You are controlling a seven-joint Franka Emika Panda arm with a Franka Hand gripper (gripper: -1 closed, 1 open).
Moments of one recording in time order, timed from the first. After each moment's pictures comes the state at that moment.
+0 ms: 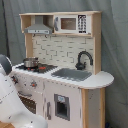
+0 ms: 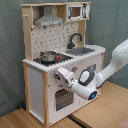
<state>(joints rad) -1.35 -0.55 2.36 -1.94 -1.78 2.08 1.26</state>
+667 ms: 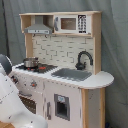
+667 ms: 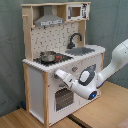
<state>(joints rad) -1.35 -0.55 2.36 -1.93 -1.78 2.09 1.01</state>
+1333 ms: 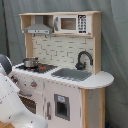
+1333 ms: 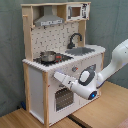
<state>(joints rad) -1.35 -0.55 2.36 -1.93 -1.78 2.09 0.79</state>
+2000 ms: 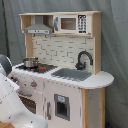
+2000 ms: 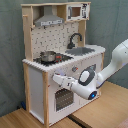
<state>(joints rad) -1.35 -0.55 2.36 -1.93 -1.78 2.08 0.57</state>
